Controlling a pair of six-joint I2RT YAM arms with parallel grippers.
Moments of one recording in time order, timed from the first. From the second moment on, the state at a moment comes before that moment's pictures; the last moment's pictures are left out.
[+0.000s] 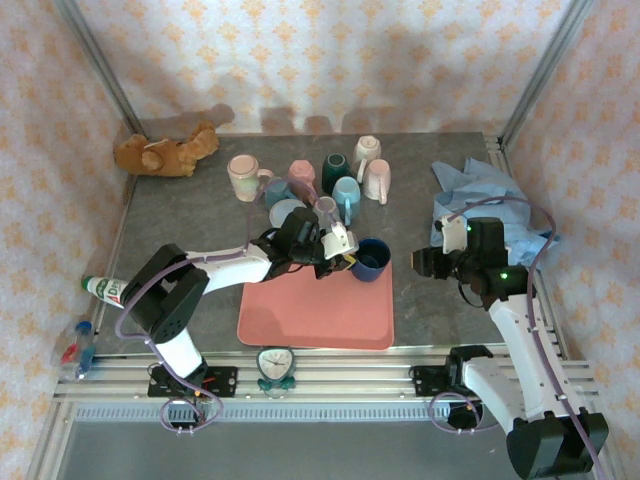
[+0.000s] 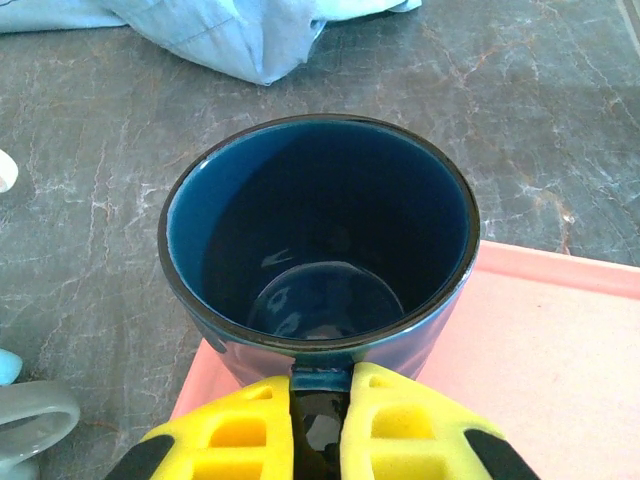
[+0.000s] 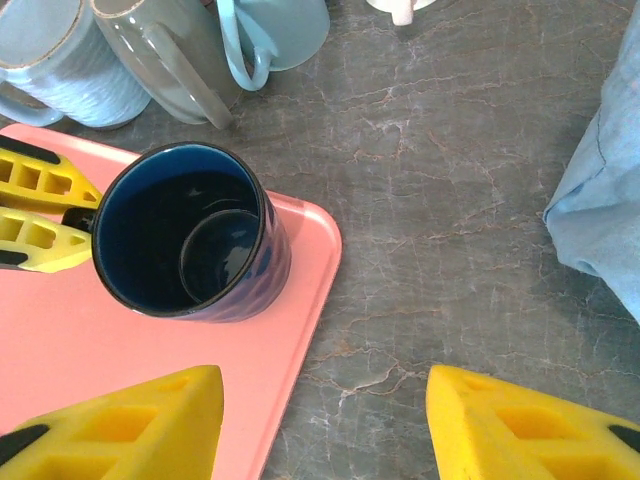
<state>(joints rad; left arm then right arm) -0.67 1.70 0.92 0.17 0.50 0.40 0.08 0.83 0.76 -0.76 -0.35 -0.02</state>
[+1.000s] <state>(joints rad) -0.68 1.76 0.98 0.14 0.53 0.46 0.08 0.83 0.76 -0.74 -0.31 0.02</state>
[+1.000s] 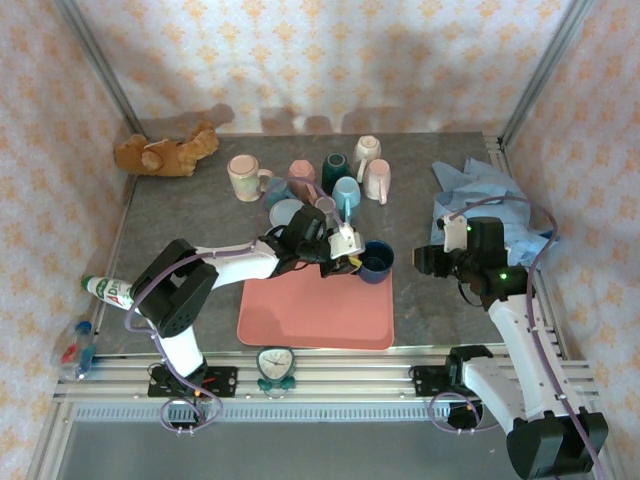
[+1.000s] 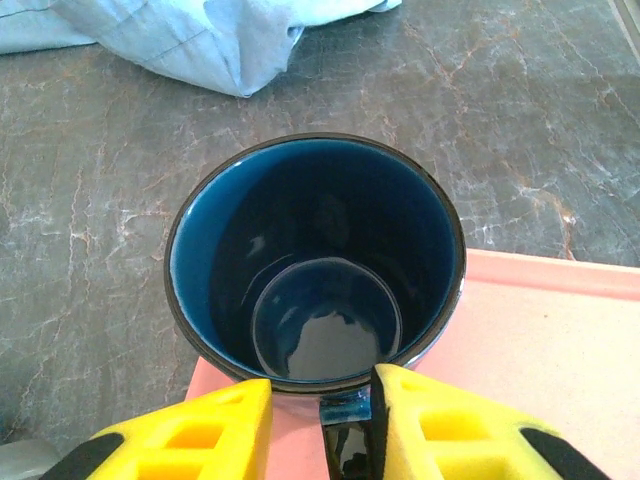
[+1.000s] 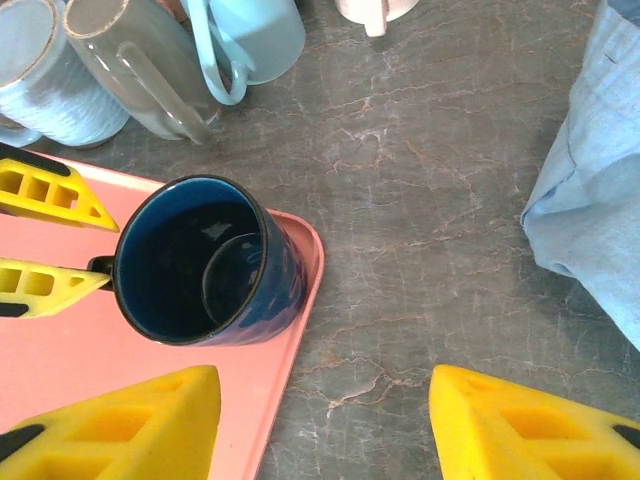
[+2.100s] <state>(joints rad) -0.45 1.14 0.91 -0.15 0.50 0.21 0.19 1.49 1.29 -0.66 -0.21 0.40</state>
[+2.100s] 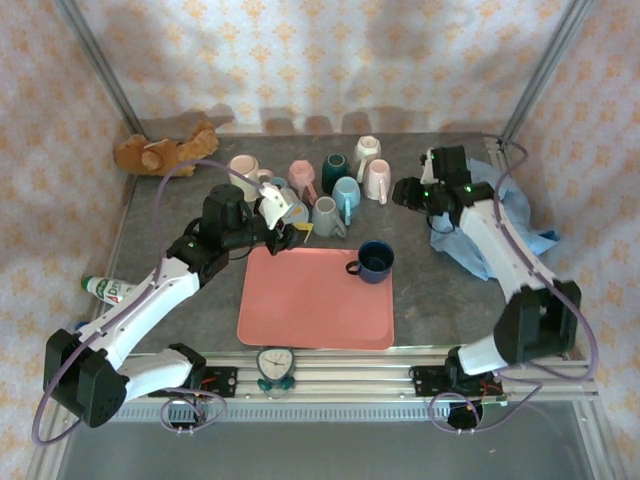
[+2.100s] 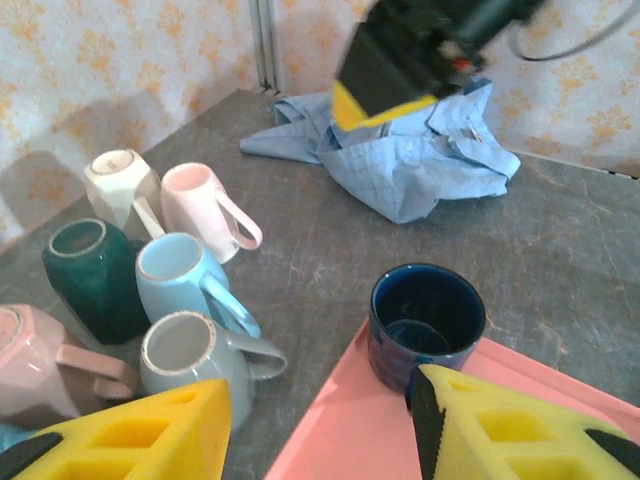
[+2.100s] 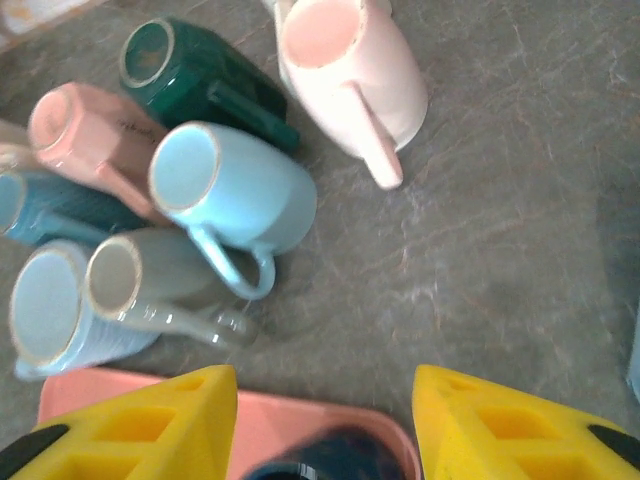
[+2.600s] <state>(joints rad) -0.45 1.12 0.91 -0.23 0.46 0.22 0.19 1.87 1.54 -0.70 -0.18 0.26</state>
